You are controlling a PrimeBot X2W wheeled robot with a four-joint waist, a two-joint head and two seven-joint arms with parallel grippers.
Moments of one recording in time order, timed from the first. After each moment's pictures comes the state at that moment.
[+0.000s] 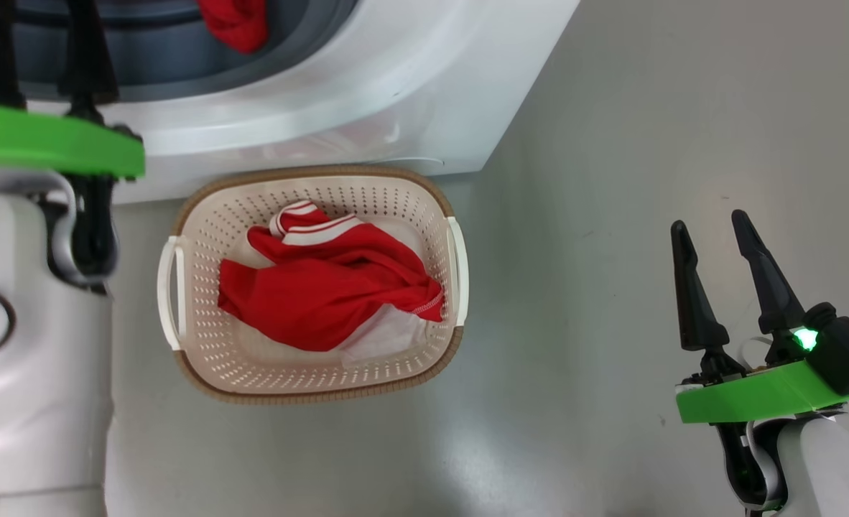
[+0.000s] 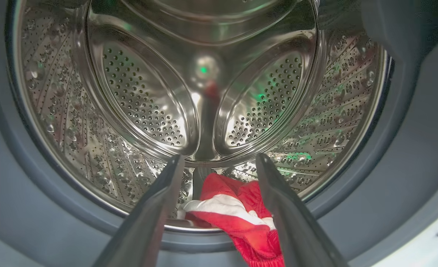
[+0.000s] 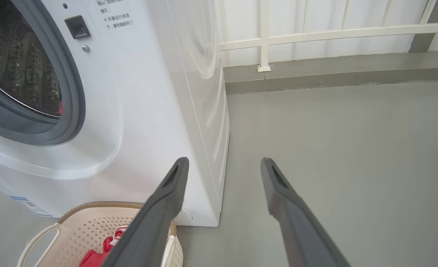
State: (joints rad) left arm -0.93 0.12 0.04 0.59 -0.42 -0.10 -0.26; right arm -0.18 -0.04 -0.02 0.07 0.29 0.12 -0.26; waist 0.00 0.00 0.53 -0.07
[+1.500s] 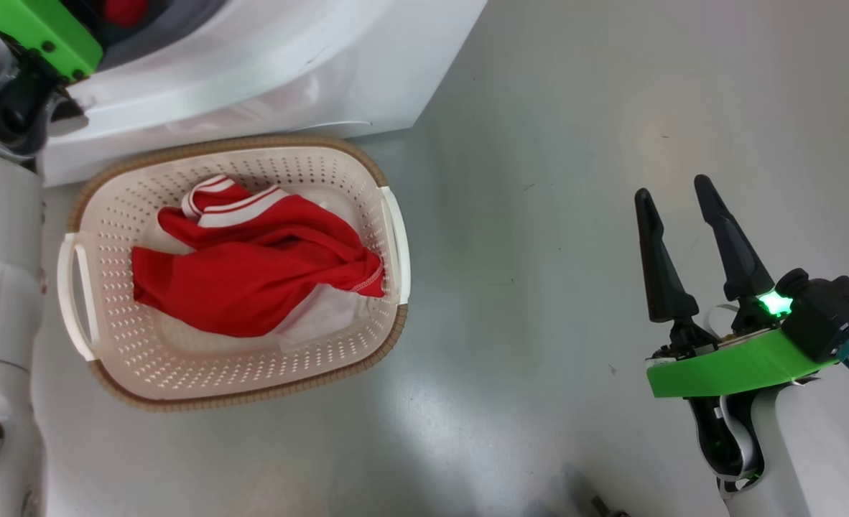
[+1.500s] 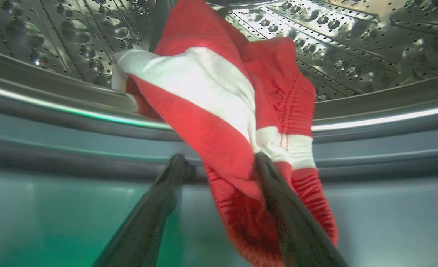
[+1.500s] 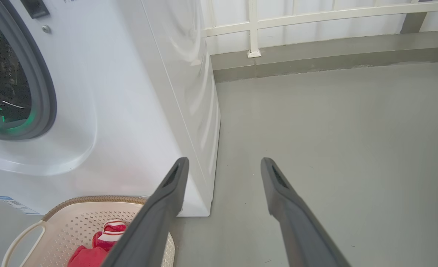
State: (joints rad) left arm -1.35 0.18 -0.09 1.14 -0.72 -0.12 0.27; right arm -0.27 -0.04 0.06 0.09 0.35 0.12 -0.26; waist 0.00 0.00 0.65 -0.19
